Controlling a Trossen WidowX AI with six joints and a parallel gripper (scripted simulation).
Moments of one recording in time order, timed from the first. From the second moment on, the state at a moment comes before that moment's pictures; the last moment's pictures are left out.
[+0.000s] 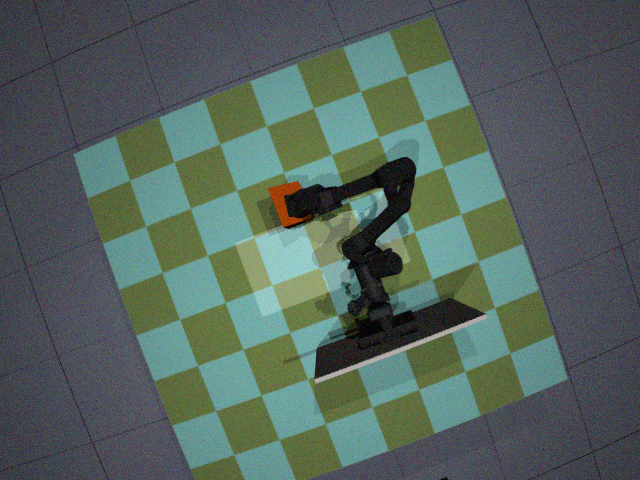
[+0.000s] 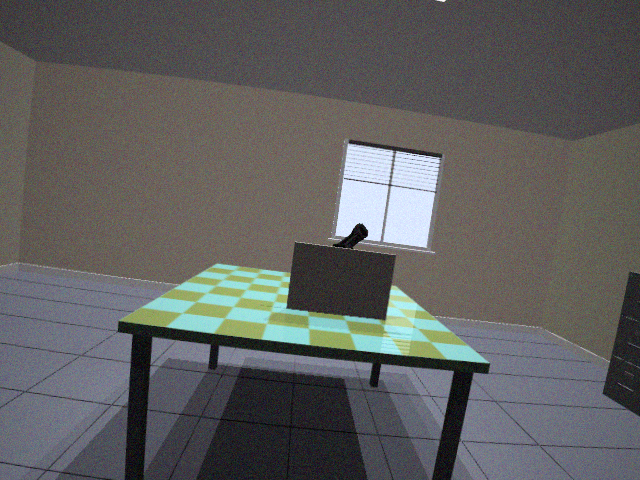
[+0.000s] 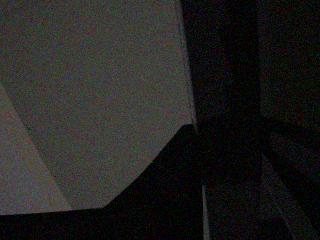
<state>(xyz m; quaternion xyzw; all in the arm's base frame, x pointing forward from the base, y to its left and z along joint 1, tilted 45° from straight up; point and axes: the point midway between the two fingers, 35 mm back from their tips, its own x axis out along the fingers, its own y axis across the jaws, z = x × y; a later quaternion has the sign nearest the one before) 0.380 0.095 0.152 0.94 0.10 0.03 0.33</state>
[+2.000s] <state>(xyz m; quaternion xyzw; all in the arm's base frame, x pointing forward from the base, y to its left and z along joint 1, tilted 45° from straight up) 0.379 0.102 0.153 0.93 0.10 0.03 0.34</state>
